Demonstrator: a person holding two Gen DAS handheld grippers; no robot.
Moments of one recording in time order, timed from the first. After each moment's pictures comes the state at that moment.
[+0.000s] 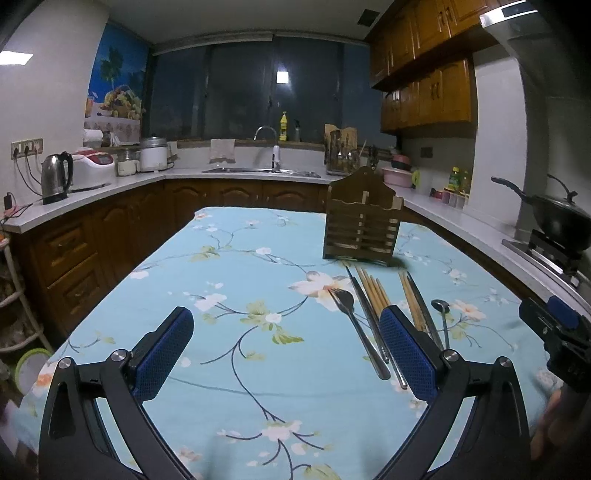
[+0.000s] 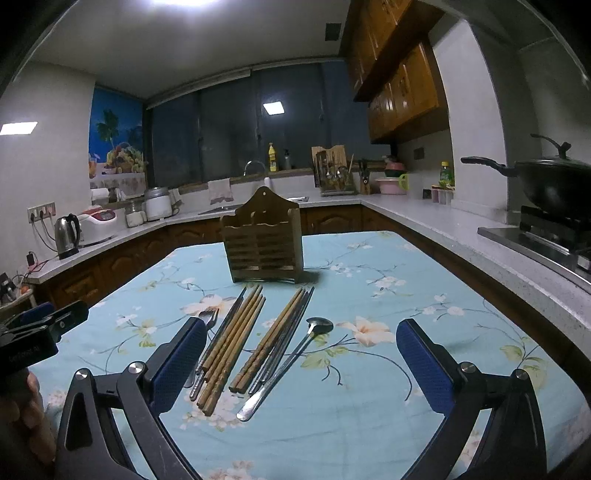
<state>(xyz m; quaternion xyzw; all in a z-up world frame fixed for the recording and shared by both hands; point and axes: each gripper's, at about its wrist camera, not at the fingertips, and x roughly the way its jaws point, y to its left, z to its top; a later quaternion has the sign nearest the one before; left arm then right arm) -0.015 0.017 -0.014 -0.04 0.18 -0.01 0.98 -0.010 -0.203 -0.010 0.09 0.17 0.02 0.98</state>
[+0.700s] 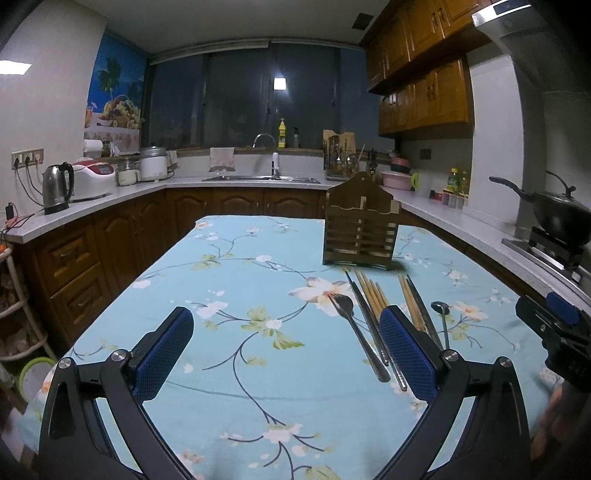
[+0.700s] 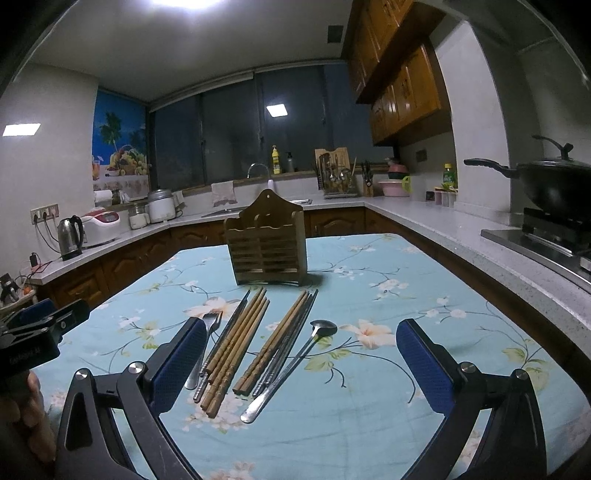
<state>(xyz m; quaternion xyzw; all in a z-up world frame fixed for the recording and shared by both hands) -0.018 0.012 -0.009 -0.02 0.17 0.00 0.98 -0.011 -0.203 -0.012 0.09 0.17 0.03 0.98</state>
